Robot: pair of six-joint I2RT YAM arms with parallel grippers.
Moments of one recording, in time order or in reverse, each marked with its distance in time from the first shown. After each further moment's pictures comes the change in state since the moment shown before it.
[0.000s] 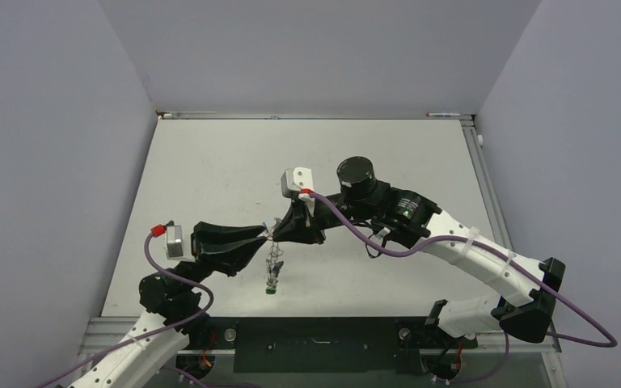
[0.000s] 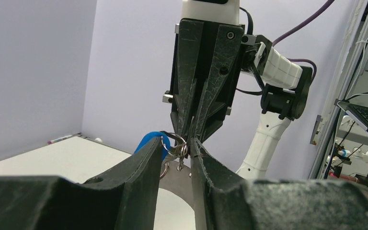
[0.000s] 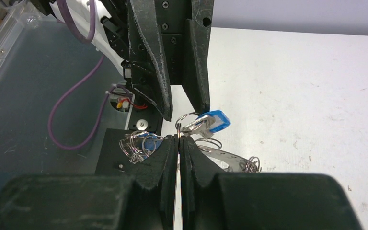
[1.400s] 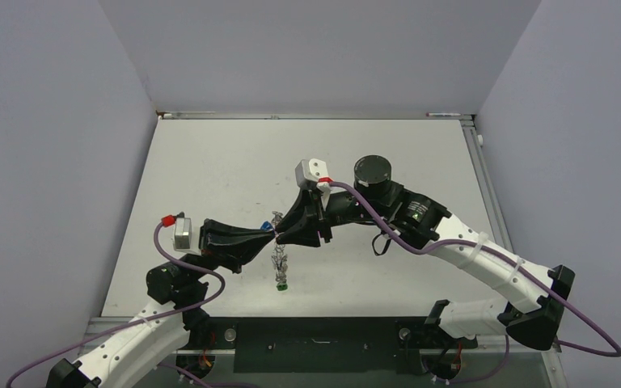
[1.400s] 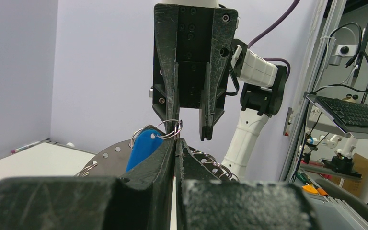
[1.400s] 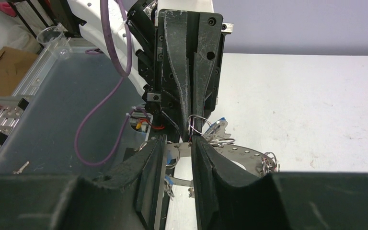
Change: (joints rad) left arm -0.001 0.208 0.020 0.241 0.100 -0.081; right arm -0.036 -0.063 -0.072 0.149 -0.091 0.146
